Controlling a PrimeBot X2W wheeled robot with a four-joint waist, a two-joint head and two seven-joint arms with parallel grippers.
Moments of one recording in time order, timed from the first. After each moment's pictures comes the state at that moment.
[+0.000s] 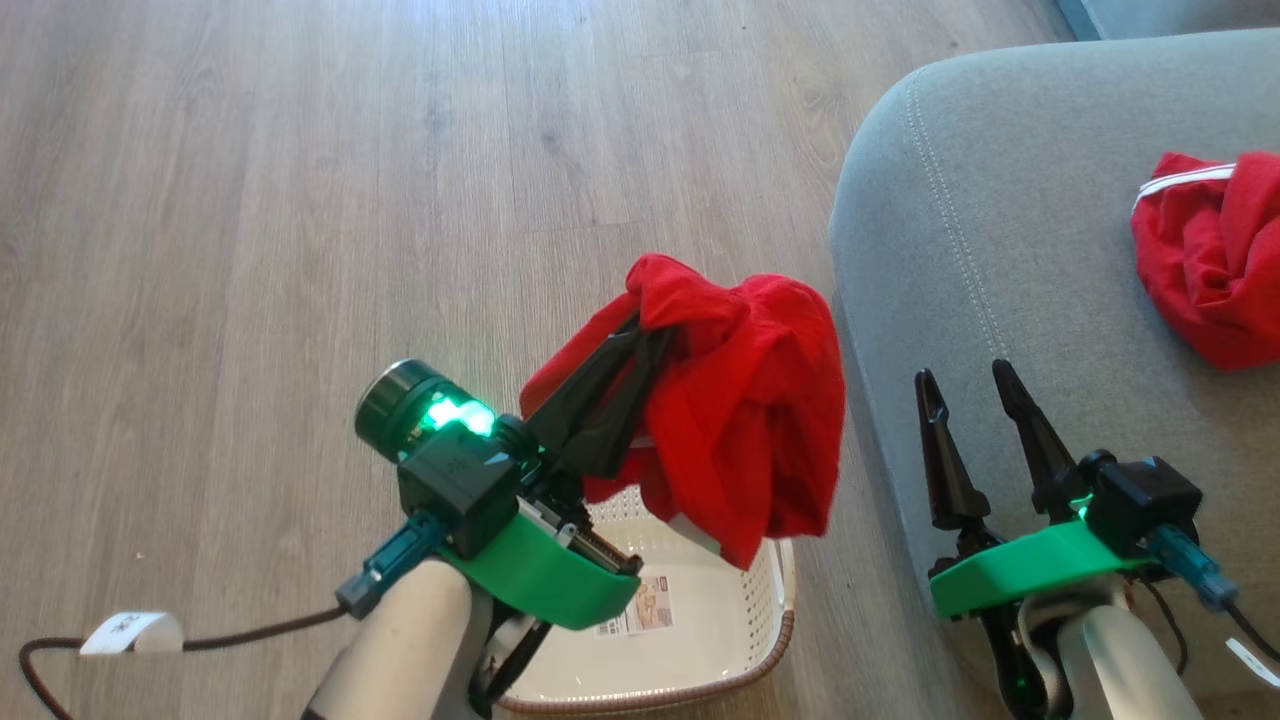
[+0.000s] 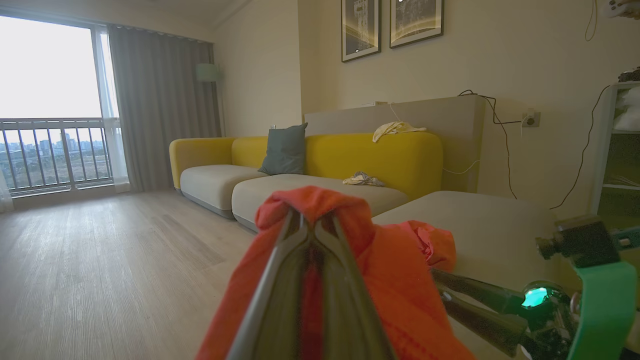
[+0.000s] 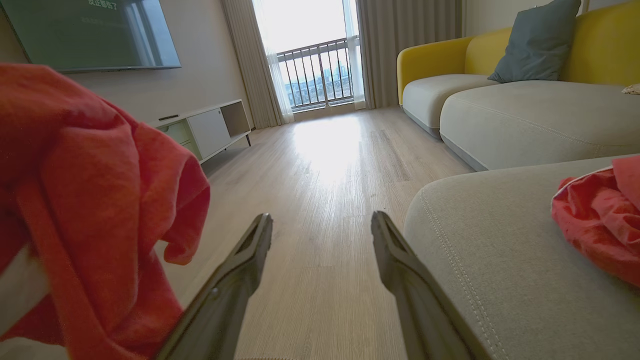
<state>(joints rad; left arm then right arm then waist) -0.25 0.04 -0.46 -0.10 -0.21 -0.13 -0.26 -0.07 -0.06 0.09 0.15 0.27 0.13 -0.26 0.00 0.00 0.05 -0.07</state>
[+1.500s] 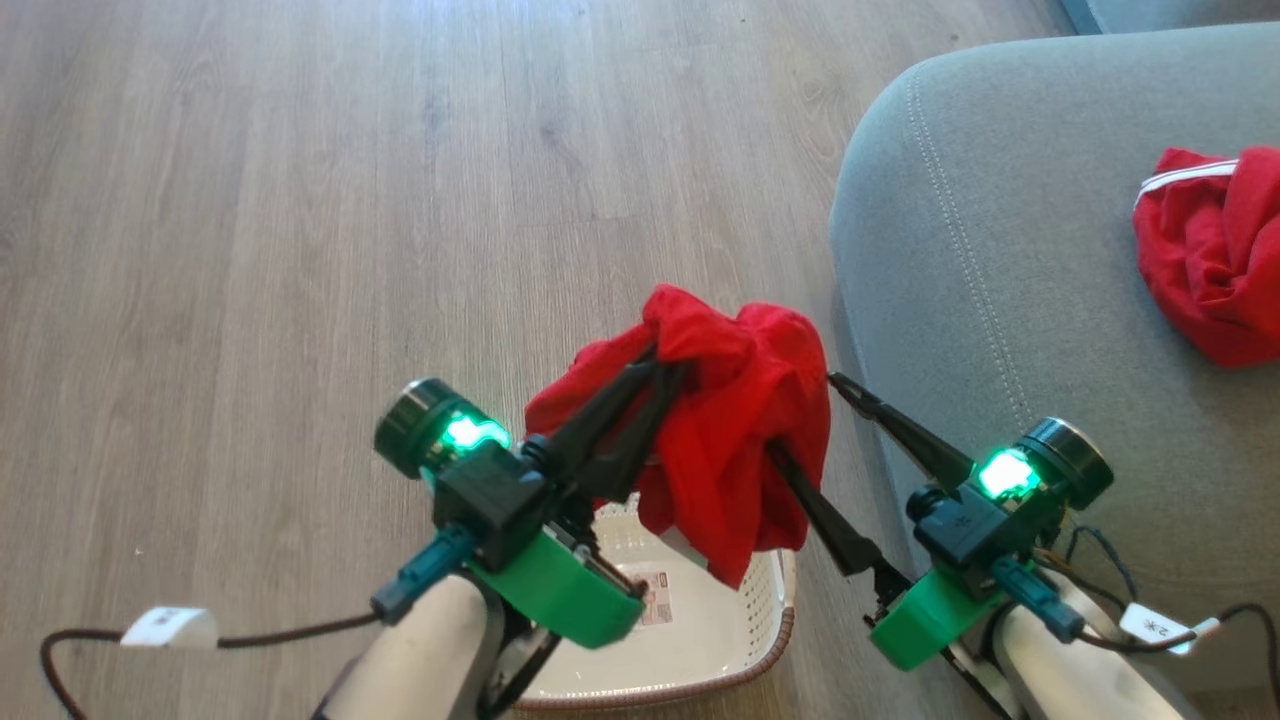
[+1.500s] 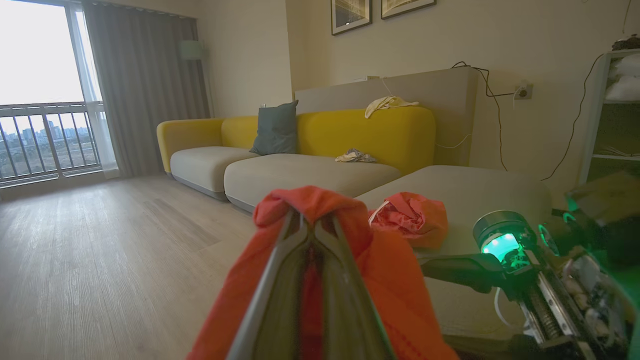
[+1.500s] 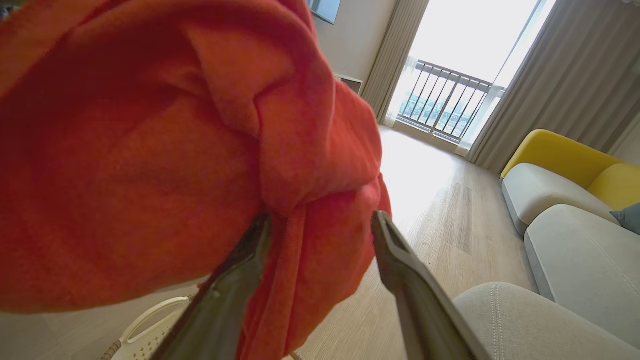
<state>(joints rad) -0.25 0.07 -0.50 -0.06 -0.19 -0.13 -0.26 -0.17 -0.29 0.47 0.07 0.03 0.13 -0.26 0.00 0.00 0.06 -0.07</state>
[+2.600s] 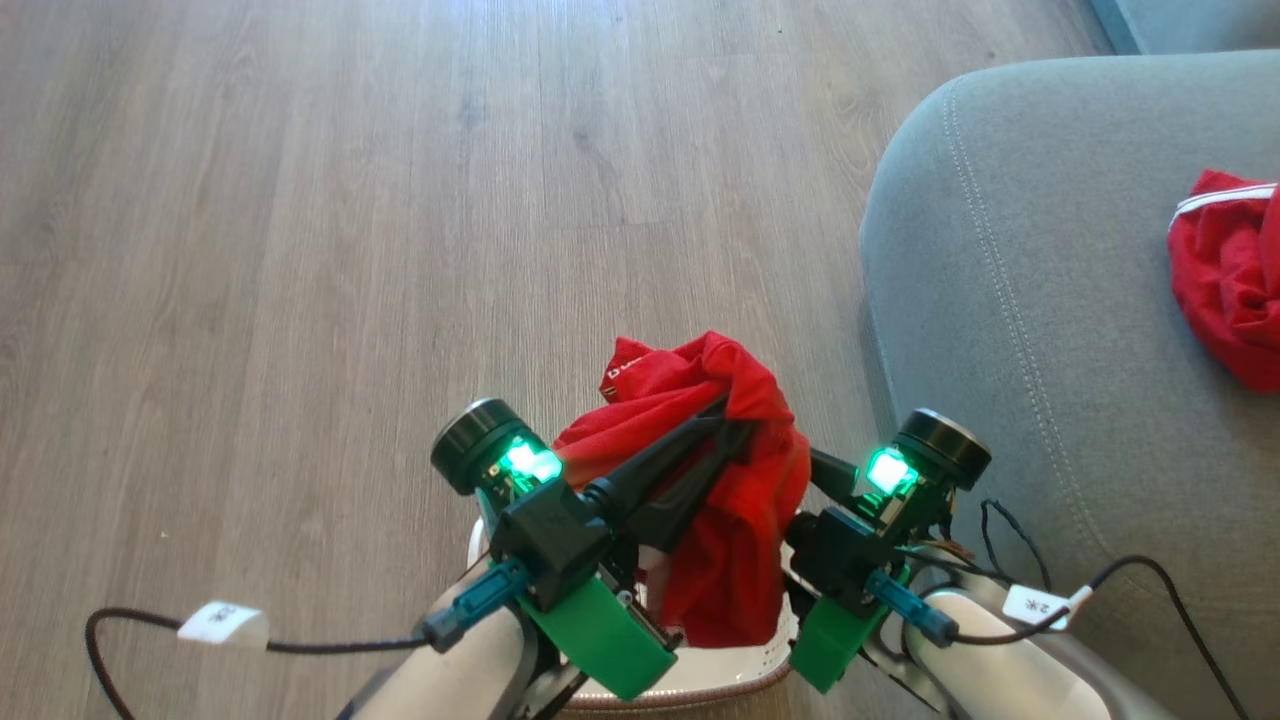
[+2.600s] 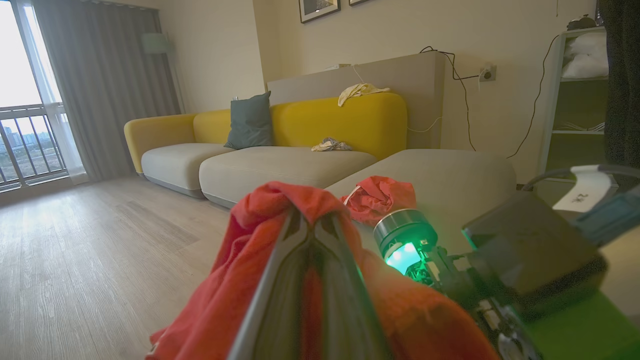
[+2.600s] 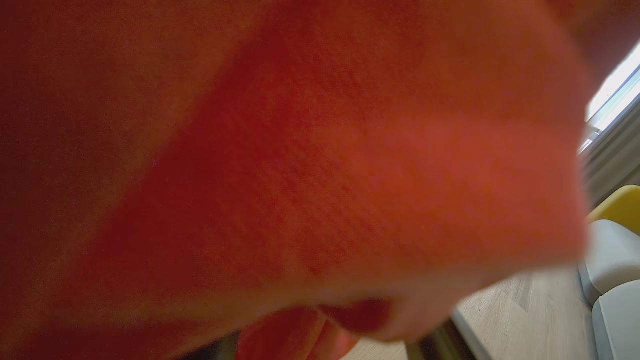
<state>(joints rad) -0.27 0.13 -0.65 -0.06 -0.22 -0.13 -0.26 -0.33 -0.28 0.71 0.20 -0.02 0.13 -0.26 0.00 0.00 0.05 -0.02</state>
